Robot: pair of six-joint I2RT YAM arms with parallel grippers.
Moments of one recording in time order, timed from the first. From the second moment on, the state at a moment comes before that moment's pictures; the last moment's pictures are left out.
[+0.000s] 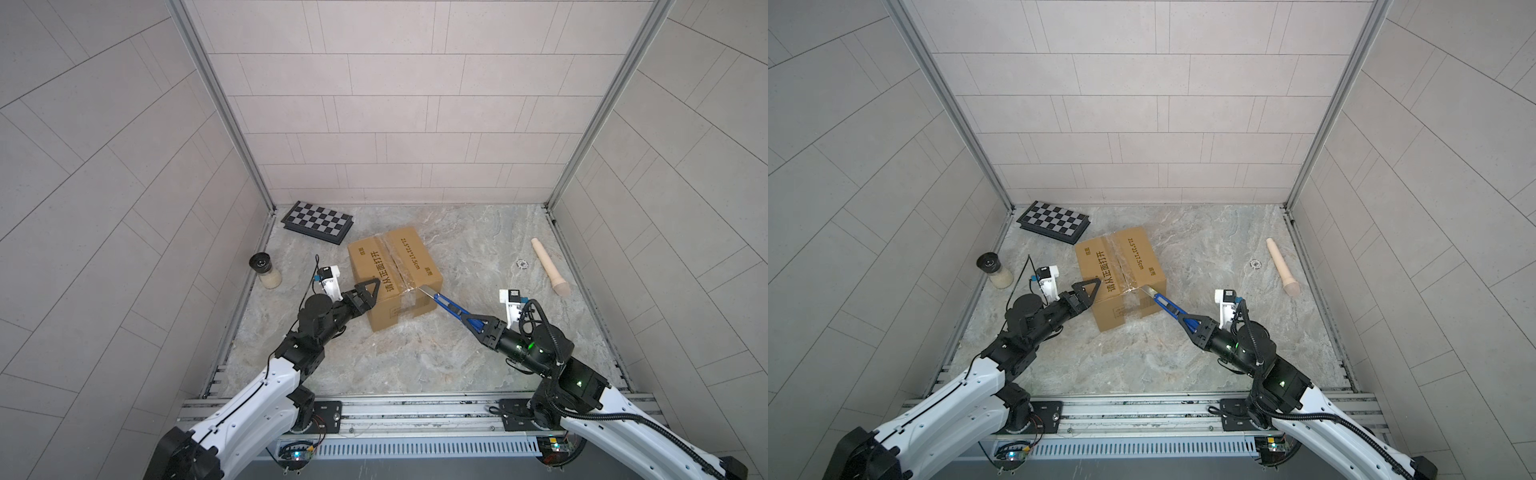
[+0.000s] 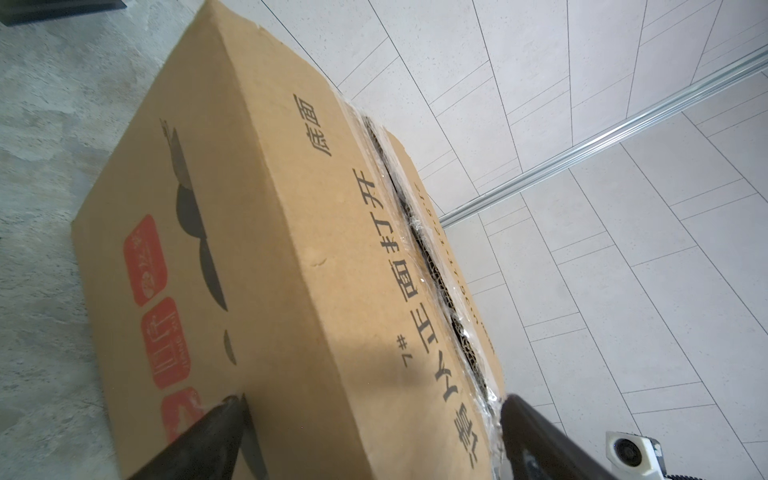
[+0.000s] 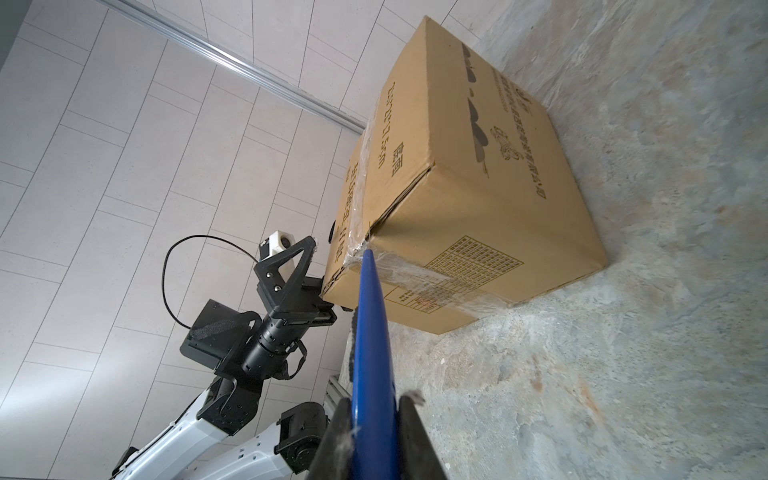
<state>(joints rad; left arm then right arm) -0.47 0.80 0.30 0.29 0.14 -0.92 0.76 0.35 0.29 -0.09 -0.09 1.14</state>
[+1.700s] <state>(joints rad) -0.43 0.80 0.44 0.10 0.13 -0.79 0.81 0.53 0.32 0.08 -0.02 1.22</state>
